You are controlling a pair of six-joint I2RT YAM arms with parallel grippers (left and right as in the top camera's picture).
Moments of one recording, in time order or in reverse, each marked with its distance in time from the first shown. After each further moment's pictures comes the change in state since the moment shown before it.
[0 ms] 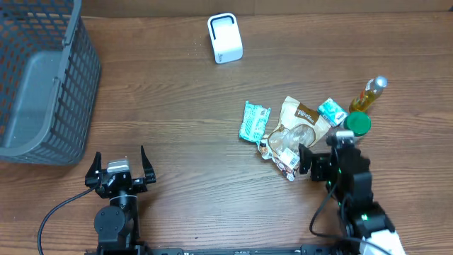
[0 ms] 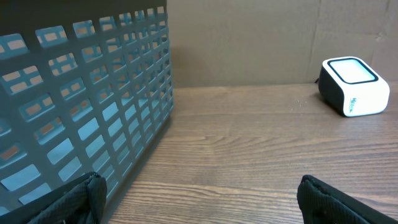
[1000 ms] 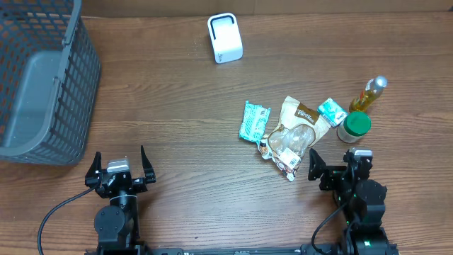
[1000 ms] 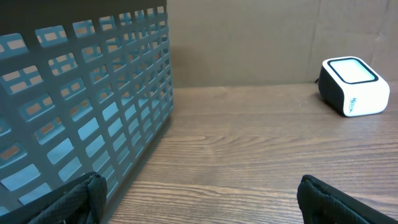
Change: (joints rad) left arm 0.000 0.000 0.000 0.000 0.000 0.000; right arm -0.163 -0.398 -0.196 0.016 -0.129 0.016
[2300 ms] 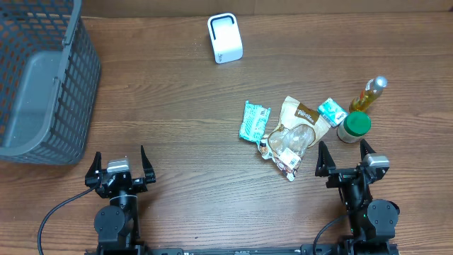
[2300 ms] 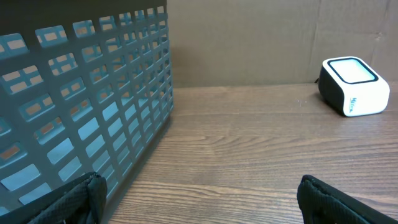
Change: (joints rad) left arm 0.000 0.000 0.000 0.000 0.000 0.000; right arm -0.019 -0.333 0.000 0.000 -0.008 -0.019
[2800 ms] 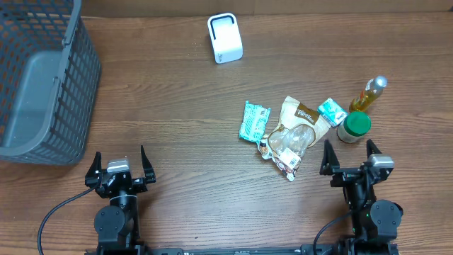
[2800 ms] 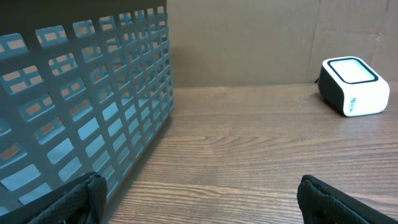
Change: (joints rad) left arm 0.000 0.000 0.000 0.000 0.000 0.000; right arm -0.077 0.000 0.000 0.007 -0.018 -0.026
